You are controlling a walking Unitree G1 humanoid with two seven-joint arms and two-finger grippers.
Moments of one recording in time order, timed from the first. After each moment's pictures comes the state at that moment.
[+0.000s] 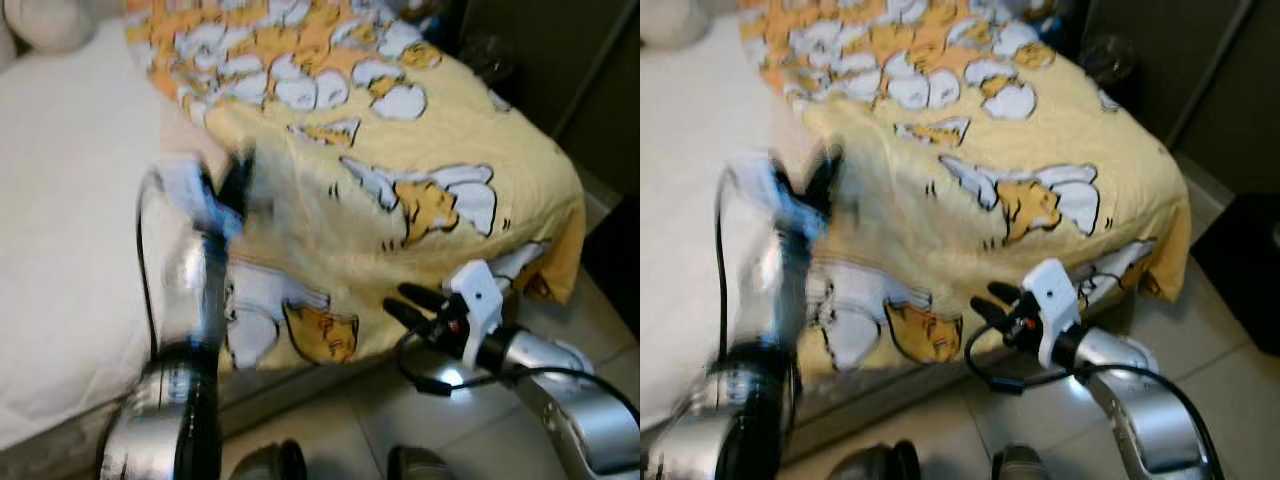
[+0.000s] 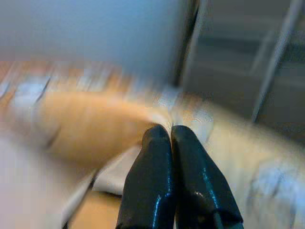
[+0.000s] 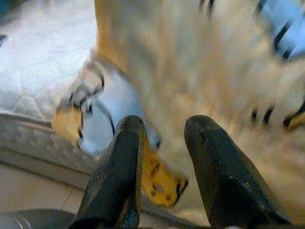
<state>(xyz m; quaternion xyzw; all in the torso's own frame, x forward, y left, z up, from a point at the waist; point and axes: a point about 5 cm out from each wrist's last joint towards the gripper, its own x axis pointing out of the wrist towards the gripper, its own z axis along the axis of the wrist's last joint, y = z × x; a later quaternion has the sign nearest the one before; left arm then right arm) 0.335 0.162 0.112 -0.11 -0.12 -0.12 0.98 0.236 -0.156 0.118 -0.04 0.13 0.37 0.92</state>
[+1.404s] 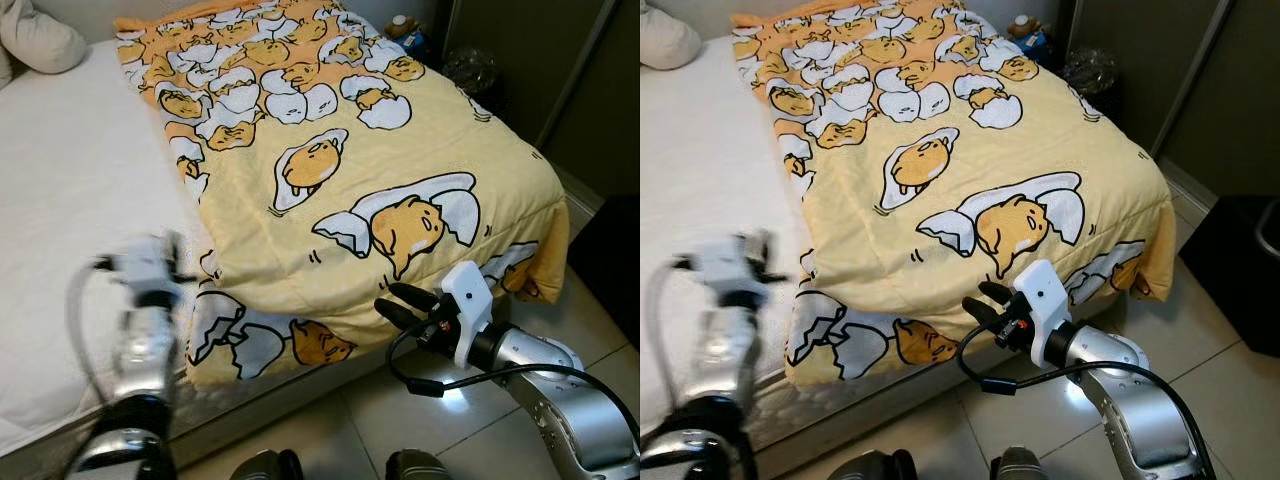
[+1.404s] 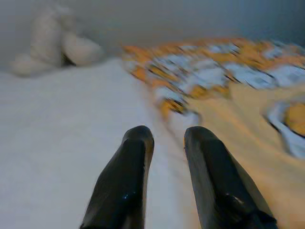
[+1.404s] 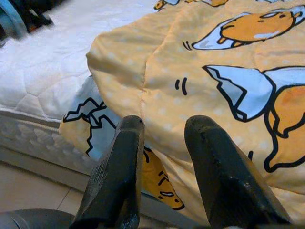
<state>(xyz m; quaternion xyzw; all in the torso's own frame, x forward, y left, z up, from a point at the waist) 0.303 0.247 0.079 0.02 -0.05 0.15 0.99 0.239 -0.151 0.113 -0.04 0.13 0.39 0.91</state>
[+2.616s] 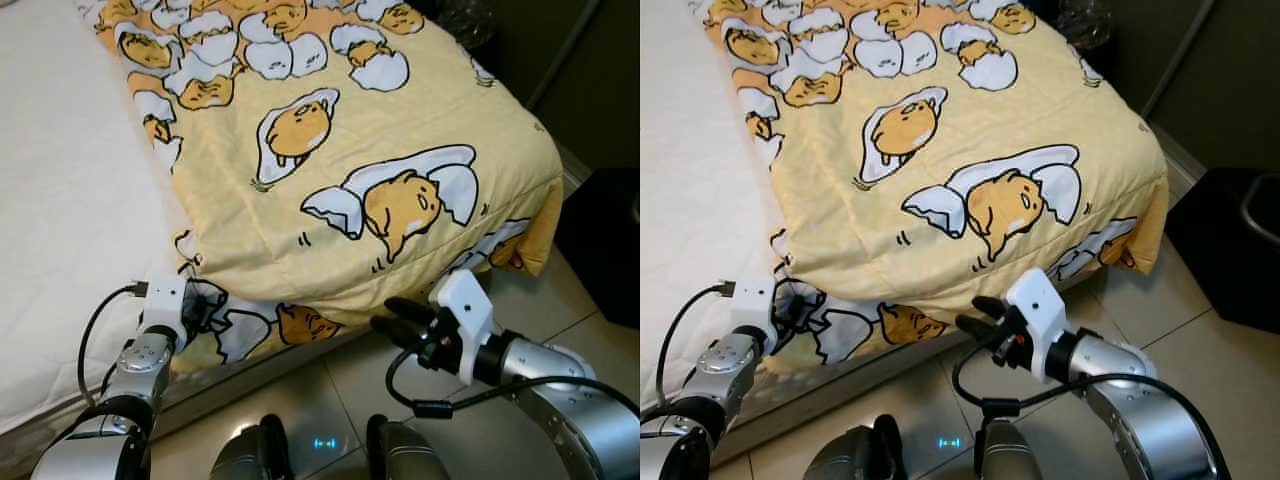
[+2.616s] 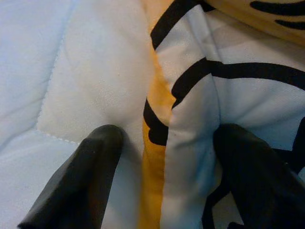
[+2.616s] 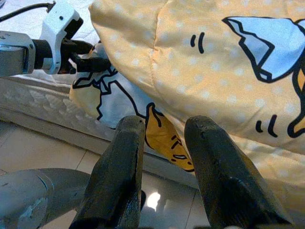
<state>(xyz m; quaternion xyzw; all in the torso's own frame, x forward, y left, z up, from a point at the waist) 0.288 0.245 0.011 0.09 0.22 0.04 0.97 0.221 -0.144 0.129 -0.06 0.15 0.42 0.89</state>
